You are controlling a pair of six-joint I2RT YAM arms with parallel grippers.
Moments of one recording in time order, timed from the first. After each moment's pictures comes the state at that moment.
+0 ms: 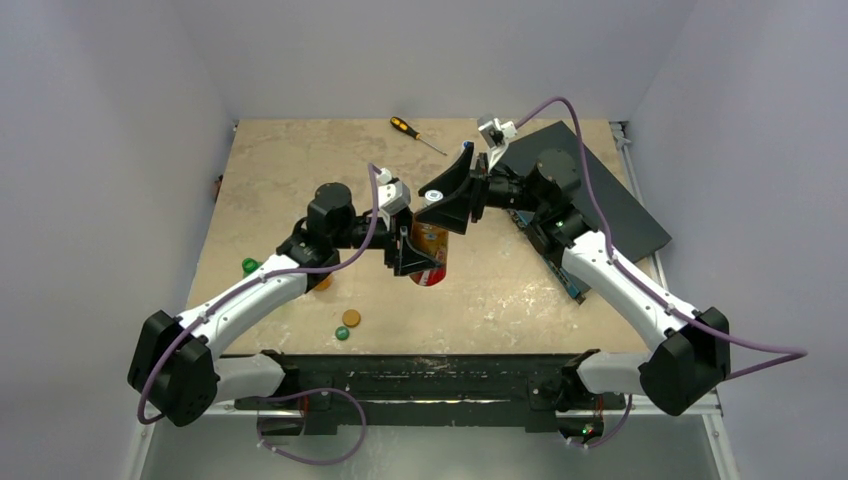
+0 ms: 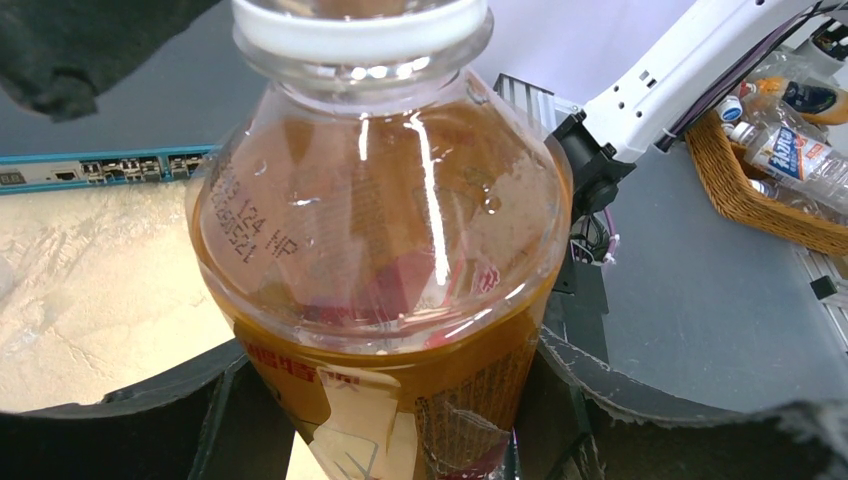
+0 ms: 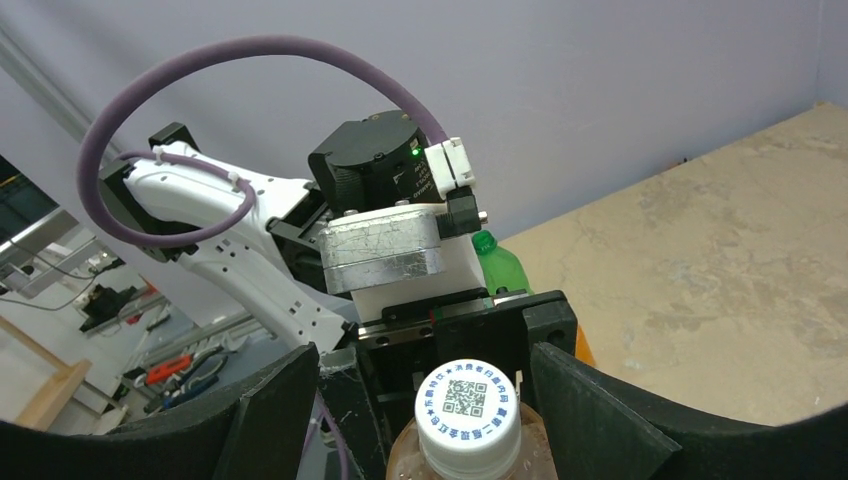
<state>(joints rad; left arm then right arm) -0.58 1.23 0.84 0.23 0.90 -0.17 0.54 1.29 1.09 0.40 -0.91 0.60</state>
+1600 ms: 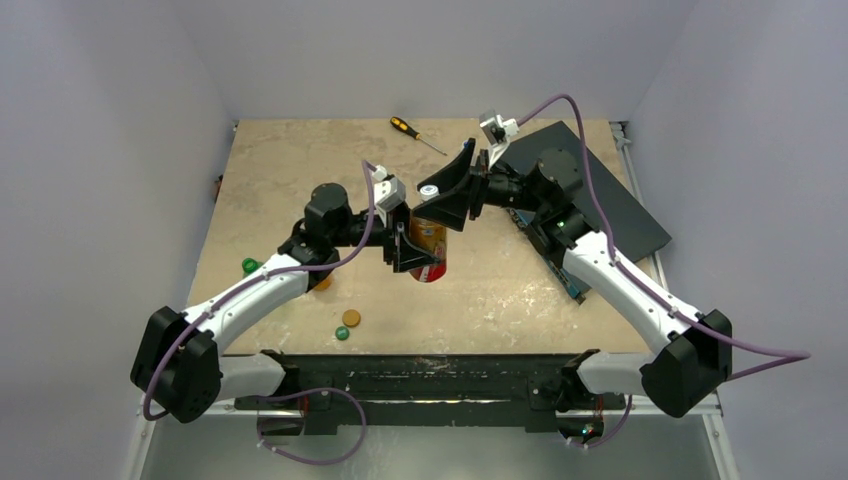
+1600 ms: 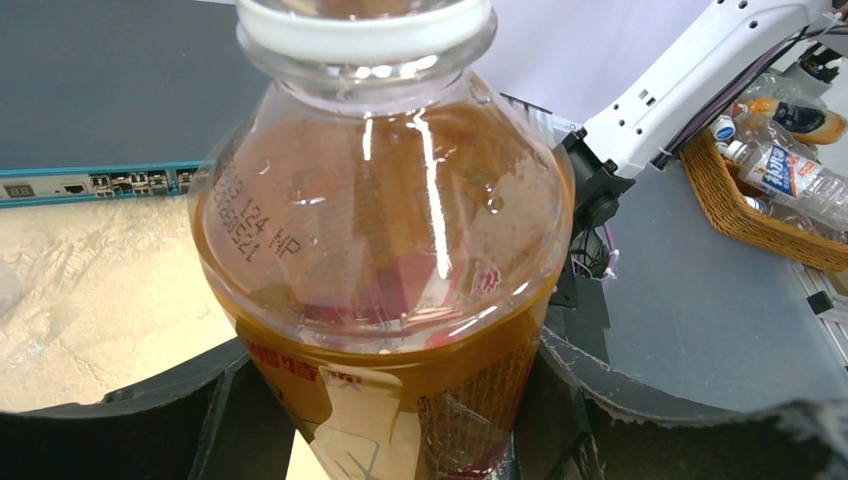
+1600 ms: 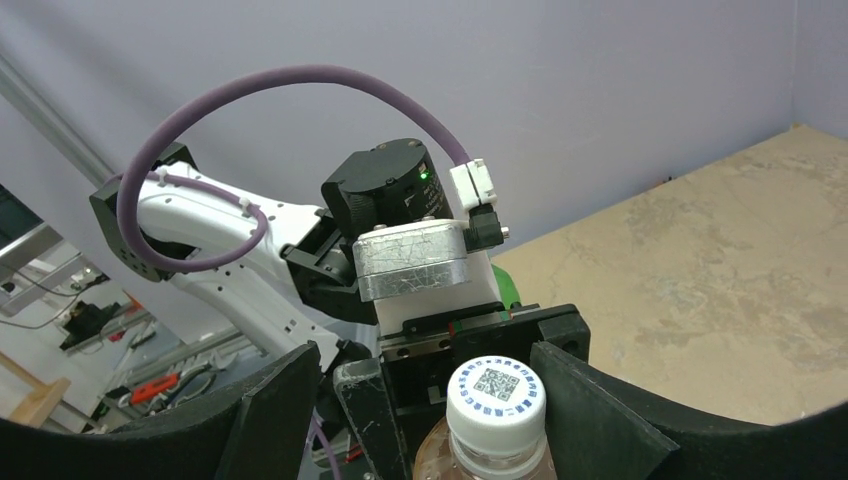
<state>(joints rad) -0.56 1.25 0.82 0.34 0.92 -0.24 0.56 1.28 1.11 0.39 -0.86 0.60</state>
